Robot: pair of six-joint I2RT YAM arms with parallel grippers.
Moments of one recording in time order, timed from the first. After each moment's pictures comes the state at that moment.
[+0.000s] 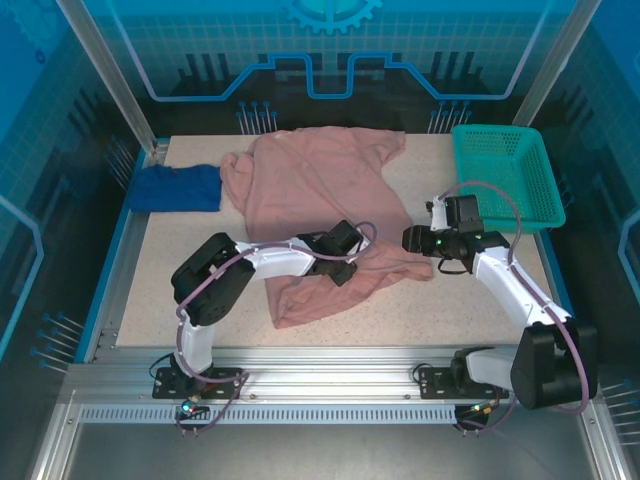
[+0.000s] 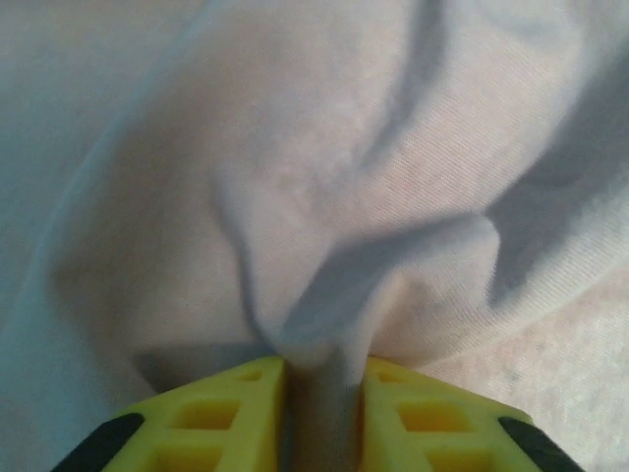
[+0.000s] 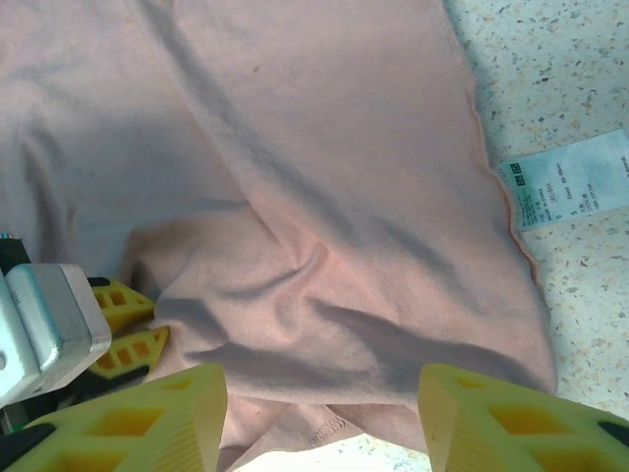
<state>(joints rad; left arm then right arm) -0.80 1.96 1.22 -0.31 -0.07 0.02 0.12 1.23 0.83 -0.52 -0.29 0.26</state>
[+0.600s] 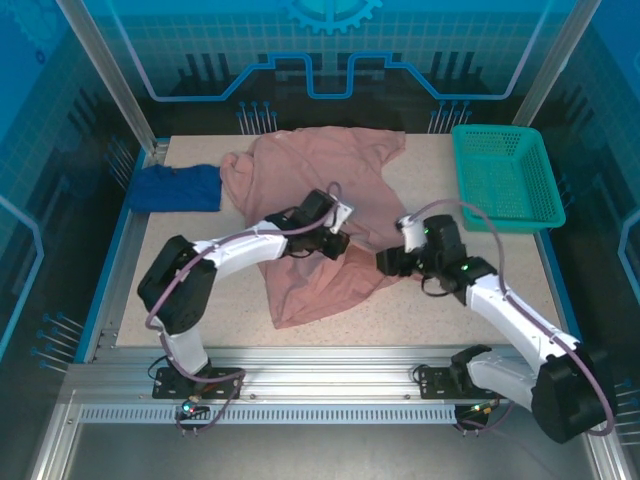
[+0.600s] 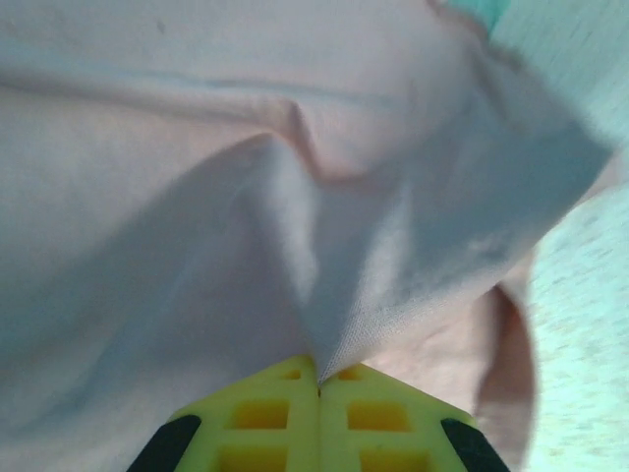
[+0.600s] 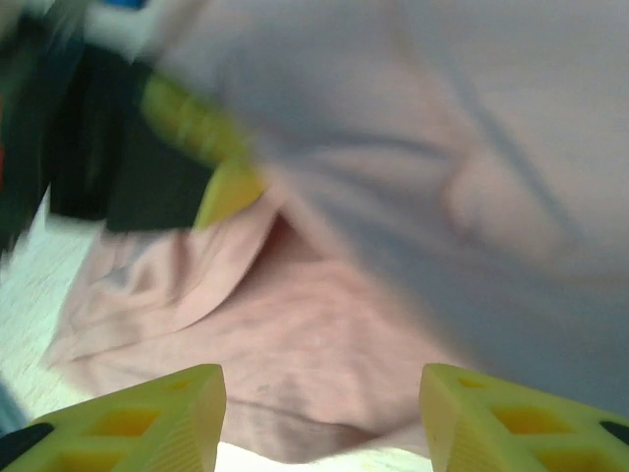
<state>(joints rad) -0.64 1.77 1.22 -0.30 0.24 -0.23 0.43 1.07 0.61 -0.26 -0.36 0.17</state>
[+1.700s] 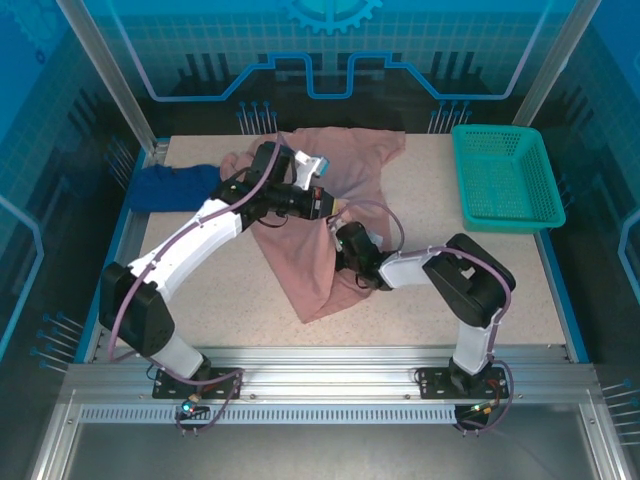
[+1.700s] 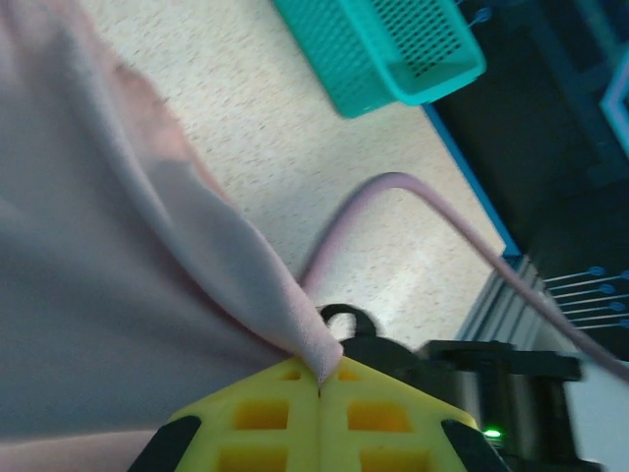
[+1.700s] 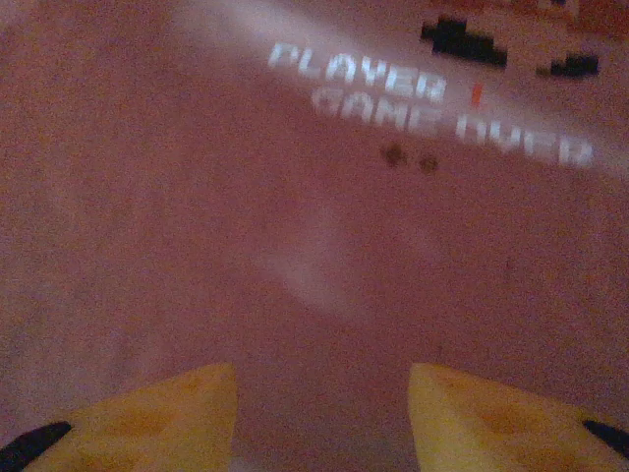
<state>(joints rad) -0.49 1.57 1.43 -0.52 0.58 -0.36 0.72 1.86 0.86 0.33 0.20 0.09</state>
